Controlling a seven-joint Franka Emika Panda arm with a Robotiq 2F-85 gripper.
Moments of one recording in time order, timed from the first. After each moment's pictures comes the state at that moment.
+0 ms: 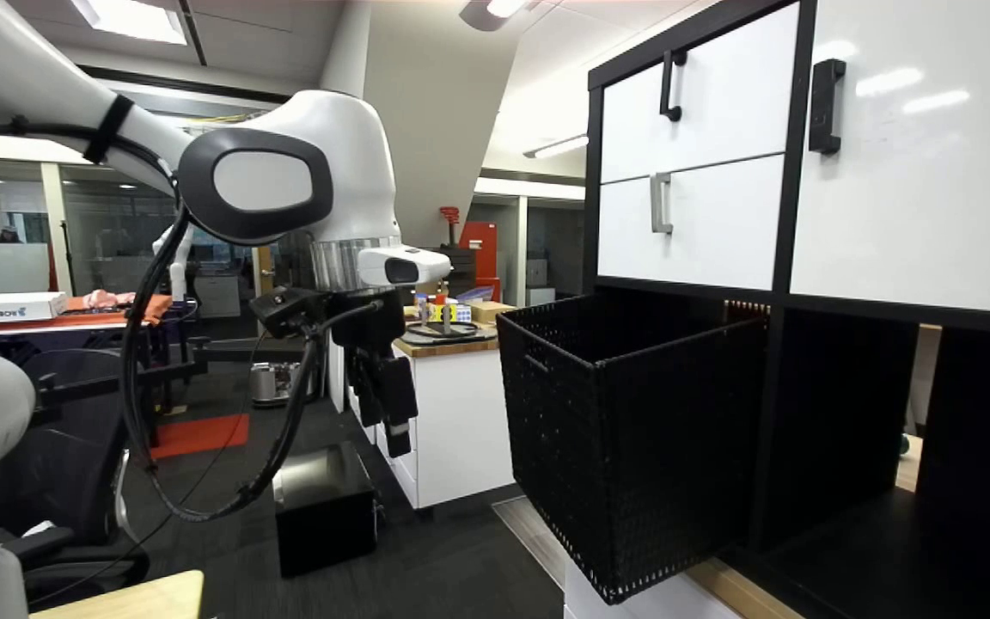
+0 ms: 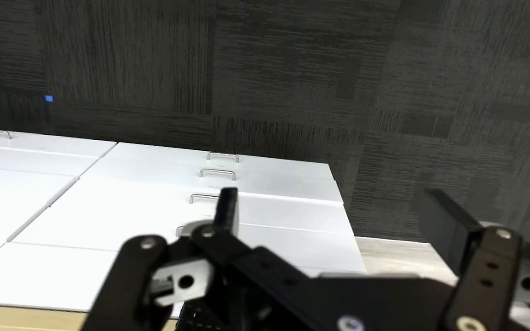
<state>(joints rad) 0.01 -0.72 0.01 -2.77 0.00 2.17 -0.06</state>
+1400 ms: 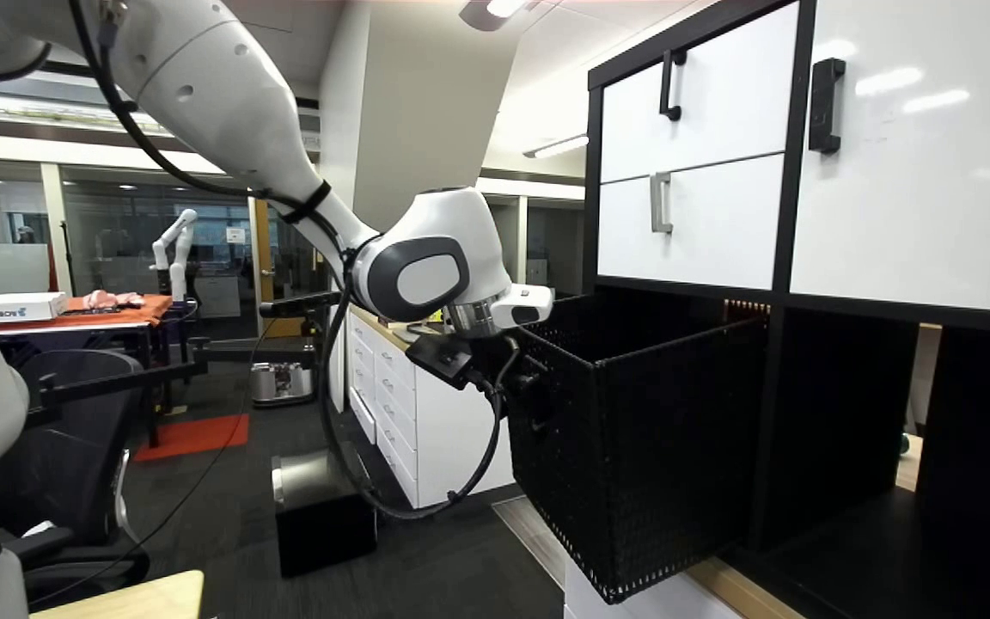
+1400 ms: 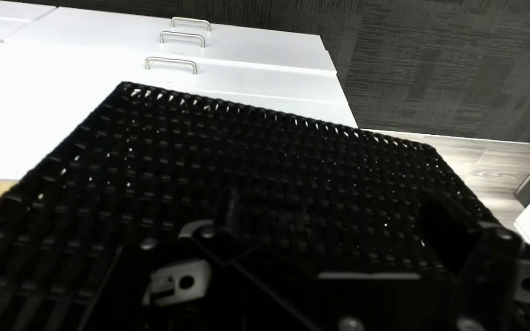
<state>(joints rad) 0.05 -0.09 0.04 -2.45 0.05 2.74 -0.02</state>
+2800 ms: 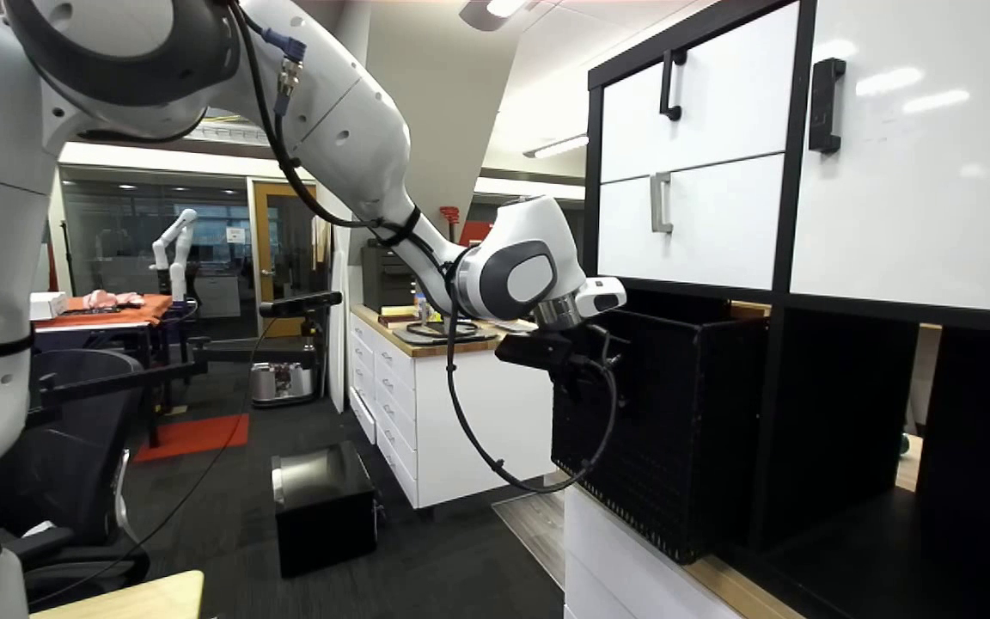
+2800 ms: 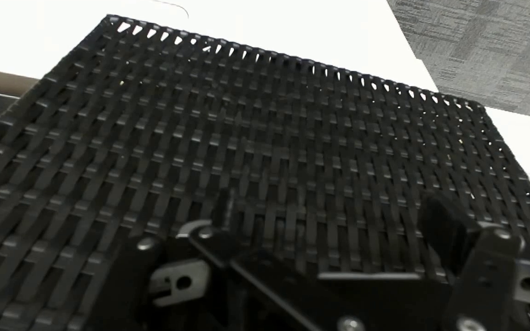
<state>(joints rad) 0.05 0.25 0.02 -2.03 -0.10 2.73 -0.02</state>
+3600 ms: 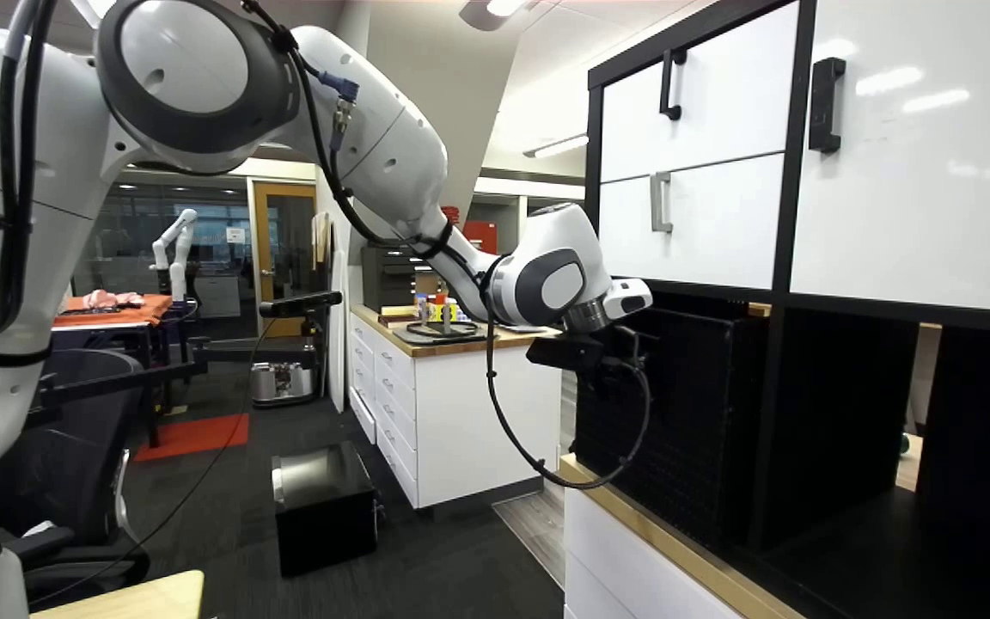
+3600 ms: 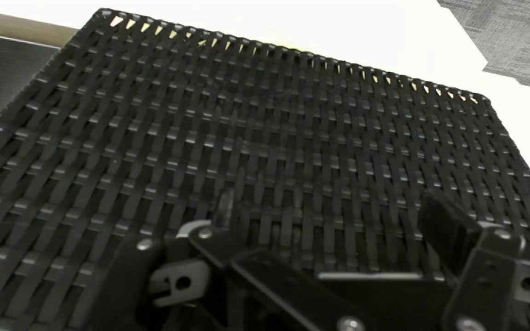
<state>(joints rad) 0.05 0.40 0.01 -1.84 -0.11 2.73 -0.02</state>
